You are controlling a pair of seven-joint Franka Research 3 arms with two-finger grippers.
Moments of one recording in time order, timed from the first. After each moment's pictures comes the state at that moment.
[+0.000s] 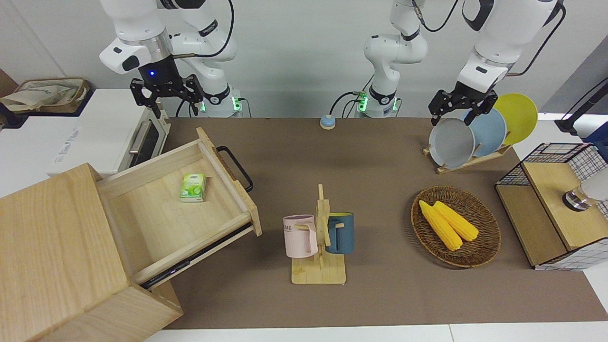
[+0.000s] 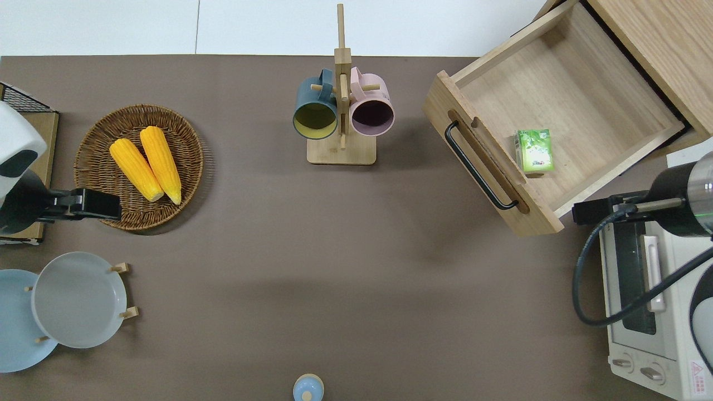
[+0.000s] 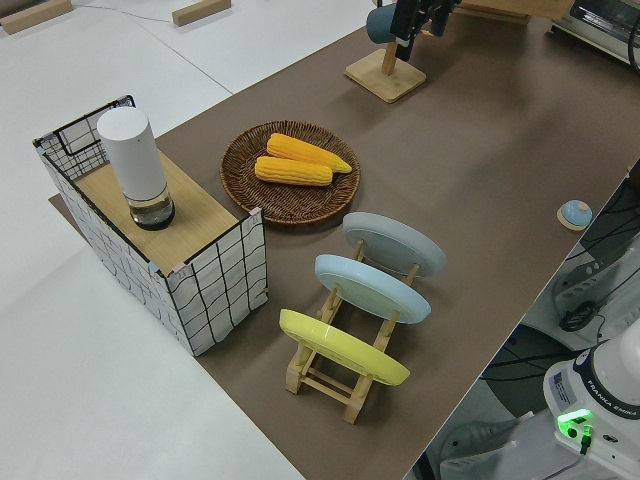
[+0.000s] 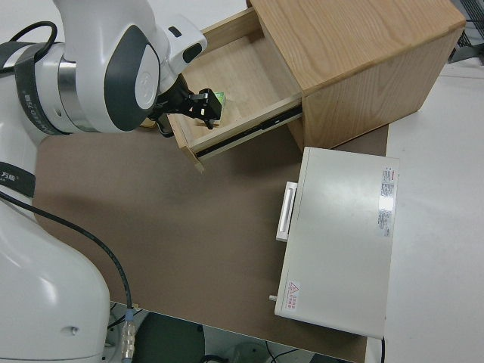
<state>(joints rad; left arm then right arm) -0.12 -0.03 0.07 -1.60 -0.02 1.57 -0.04 -0.06 -0.08 0.13 -1.62 0.02 1.59 0.01</state>
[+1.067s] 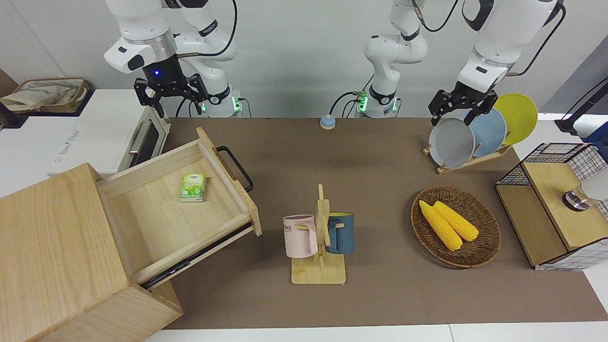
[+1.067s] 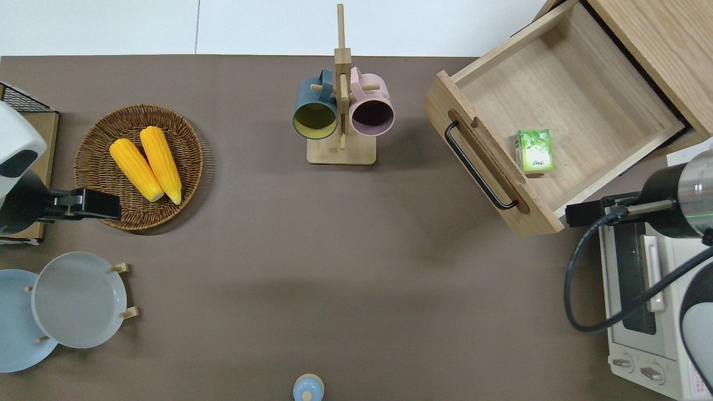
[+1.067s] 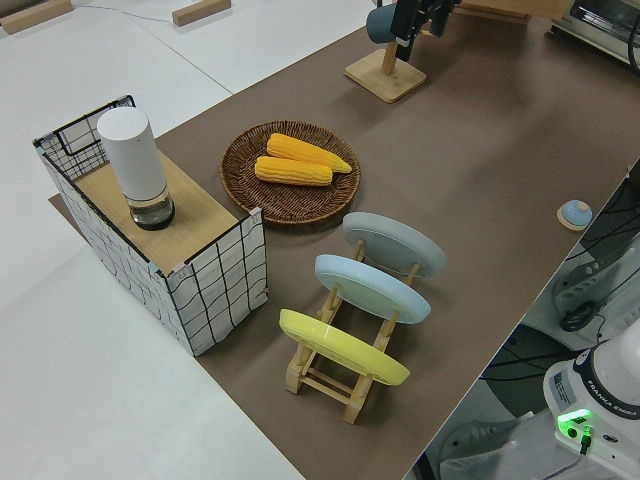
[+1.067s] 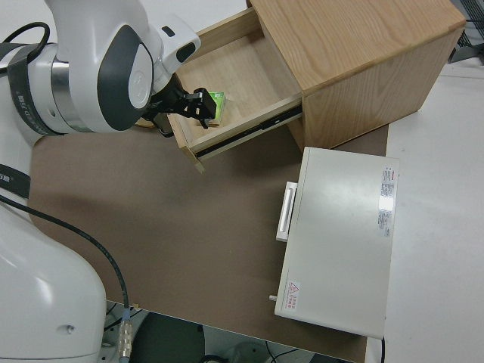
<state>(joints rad) -0.12 -0.03 0.07 -1.60 -0.02 1.57 -0.04 -0.05 -0.08 0.14 -1.62 0.02 1.59 0.01</state>
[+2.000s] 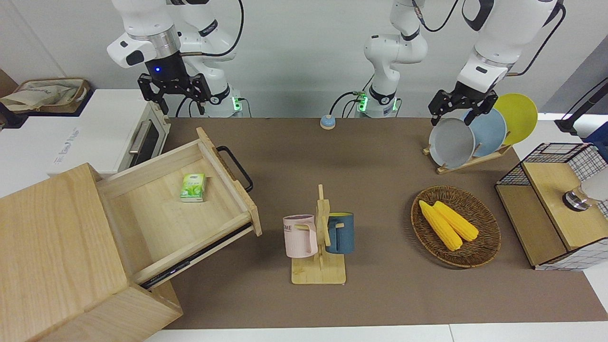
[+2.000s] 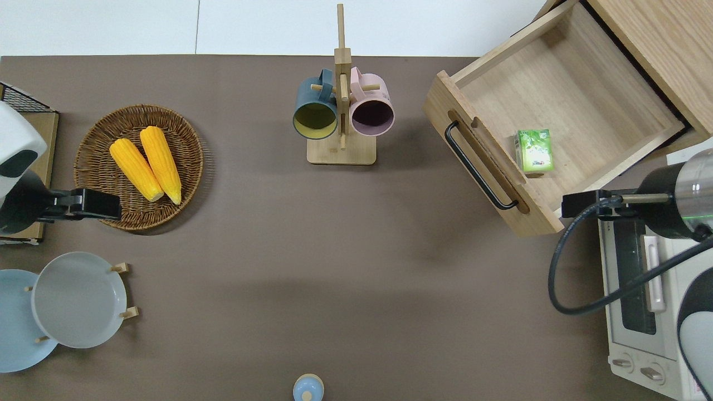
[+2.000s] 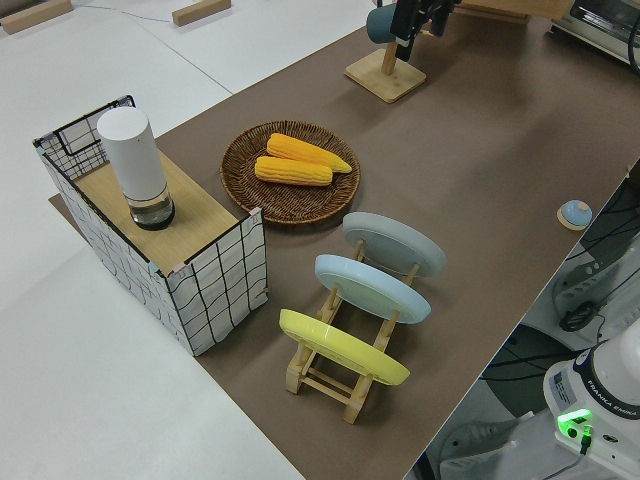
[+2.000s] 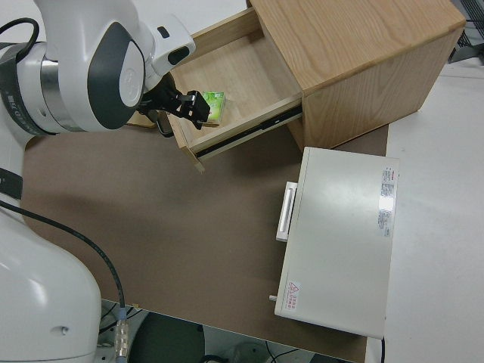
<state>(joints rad) -0.12 -0.03 0.07 -1.60 -0.02 1.57 -0.04 -0.04 -0.08 0.15 -1.61 0.02 1.59 0.17</state>
